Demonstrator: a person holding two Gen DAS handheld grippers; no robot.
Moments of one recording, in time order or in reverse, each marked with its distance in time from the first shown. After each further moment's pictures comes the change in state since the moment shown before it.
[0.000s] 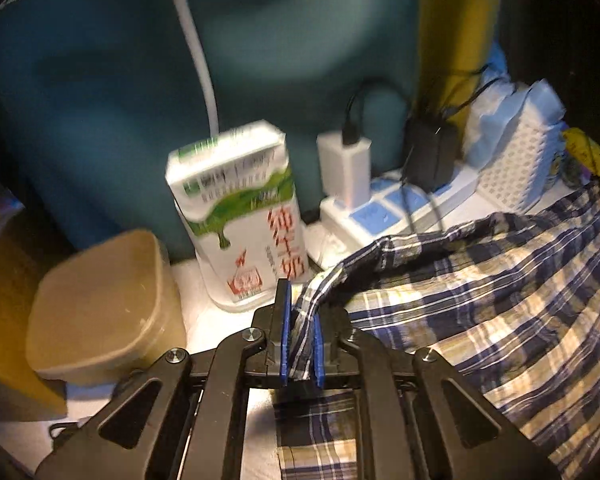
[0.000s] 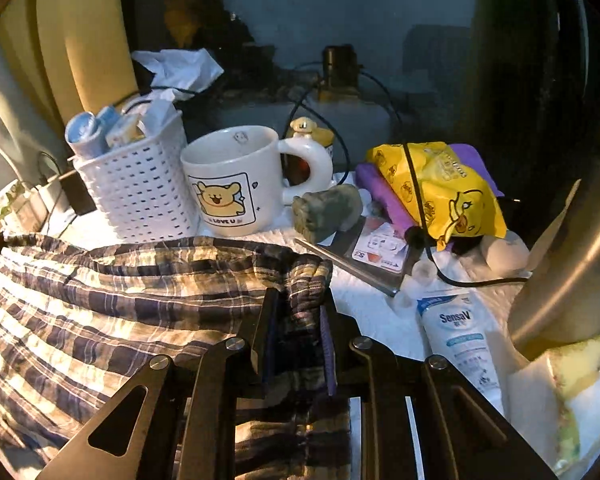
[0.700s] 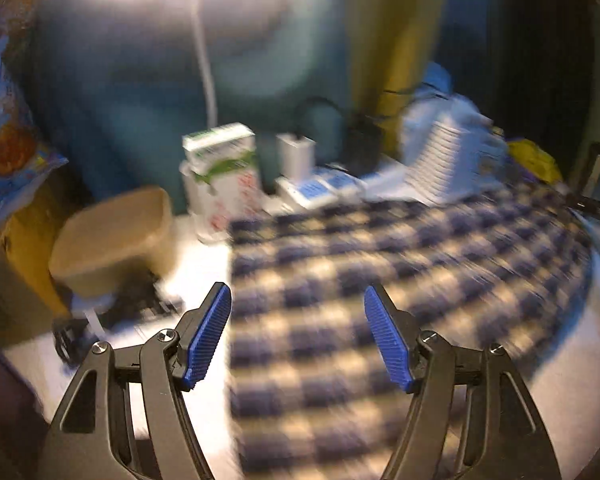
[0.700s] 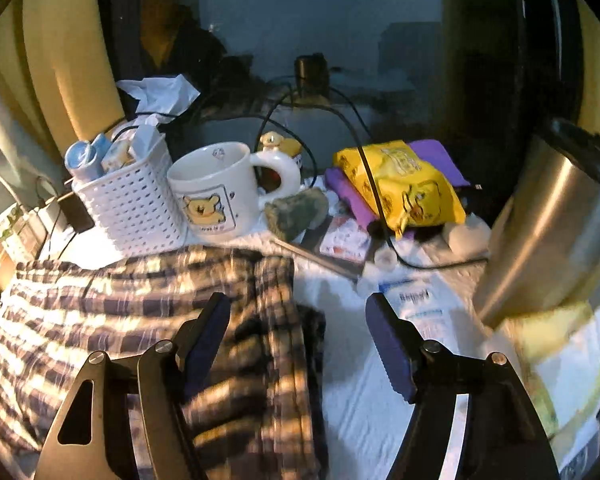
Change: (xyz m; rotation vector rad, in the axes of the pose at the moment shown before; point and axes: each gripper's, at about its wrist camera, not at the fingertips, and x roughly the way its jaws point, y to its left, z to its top) left arm -0.112 -0.035 -0.048 -0.069 -0.029 -0.094; right arm -0.040 -0.014 -0.015 0.085 -0.027 -0.029
